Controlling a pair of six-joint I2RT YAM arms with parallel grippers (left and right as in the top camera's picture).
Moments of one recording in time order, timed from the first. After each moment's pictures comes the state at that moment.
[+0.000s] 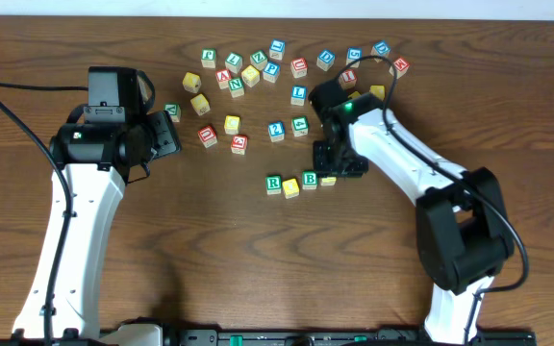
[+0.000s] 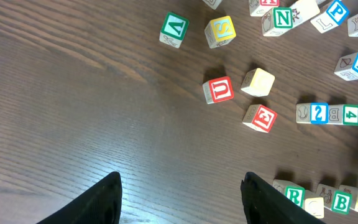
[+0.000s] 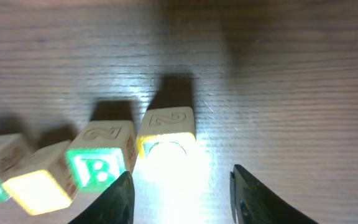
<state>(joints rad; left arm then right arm) -0.02 1.41 1.29 -0.94 0.02 -0.34 0.46 2.00 1.51 -1.03 -0.03 0.46</state>
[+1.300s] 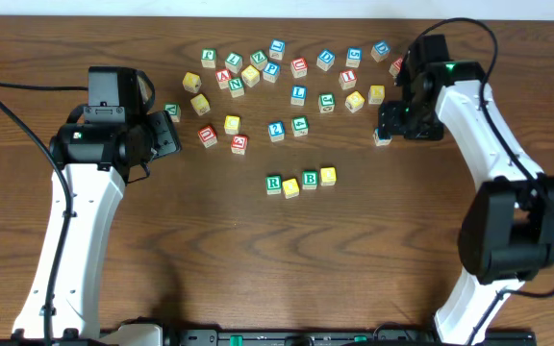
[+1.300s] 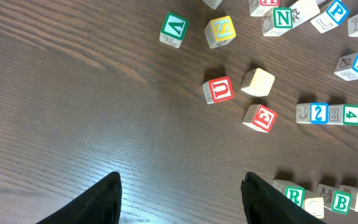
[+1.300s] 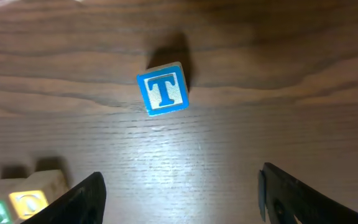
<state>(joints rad) -0.02 1.41 1.29 -0.94 0.02 -0.34 0.10 1.99 1.62 -1.04 -0.03 0.14</state>
